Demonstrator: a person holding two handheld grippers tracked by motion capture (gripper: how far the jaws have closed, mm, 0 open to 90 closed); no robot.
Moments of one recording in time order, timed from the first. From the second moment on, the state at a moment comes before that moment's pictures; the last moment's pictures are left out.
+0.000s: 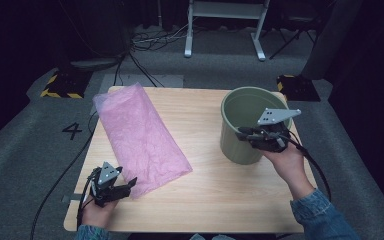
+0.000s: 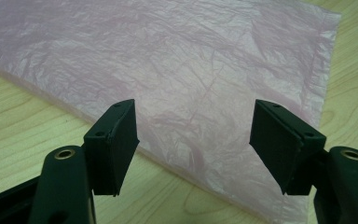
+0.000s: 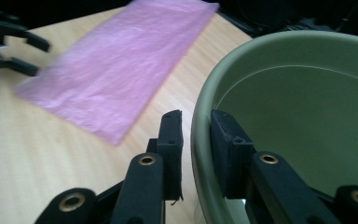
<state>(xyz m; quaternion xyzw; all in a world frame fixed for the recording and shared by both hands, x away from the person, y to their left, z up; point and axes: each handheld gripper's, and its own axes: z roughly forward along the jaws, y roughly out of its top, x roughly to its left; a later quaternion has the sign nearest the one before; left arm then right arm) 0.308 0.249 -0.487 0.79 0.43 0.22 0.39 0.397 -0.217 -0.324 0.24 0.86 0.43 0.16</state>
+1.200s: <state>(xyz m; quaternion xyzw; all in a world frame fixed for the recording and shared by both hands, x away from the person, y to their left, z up) 0.312 0.244 -0.485 0.79 0.43 0.22 0.39 0.260 -0.143 -0.320 0.04 0.88 0.47 0.05</state>
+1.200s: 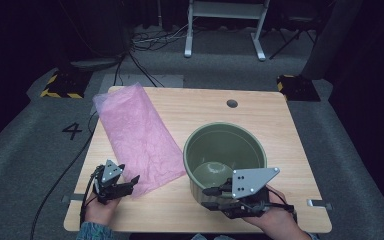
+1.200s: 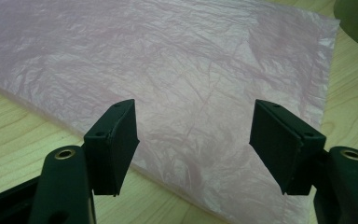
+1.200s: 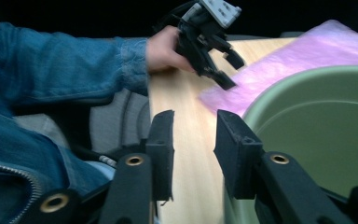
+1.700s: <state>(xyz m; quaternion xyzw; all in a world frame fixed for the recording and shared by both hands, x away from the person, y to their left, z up) 0.312 0.249 -0.485 0.78 0.43 0.23 0.38 0.312 -0.211 -0.302 0.15 0.84 0.50 0.13</state>
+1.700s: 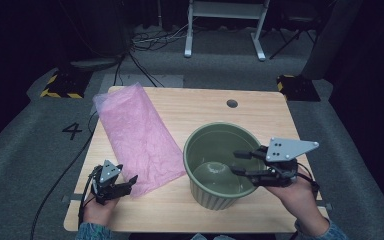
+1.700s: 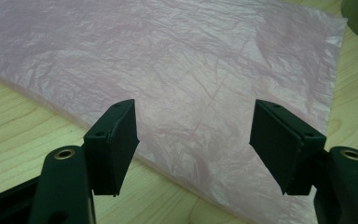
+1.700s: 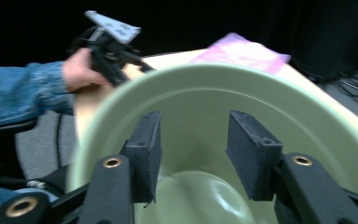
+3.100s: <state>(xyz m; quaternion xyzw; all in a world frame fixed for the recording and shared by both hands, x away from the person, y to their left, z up) 0.324 0.262 -0.479 0.77 0.49 0.21 0.36 0.363 -0.370 -0.492 0.43 0.82 0.33 0.18</state>
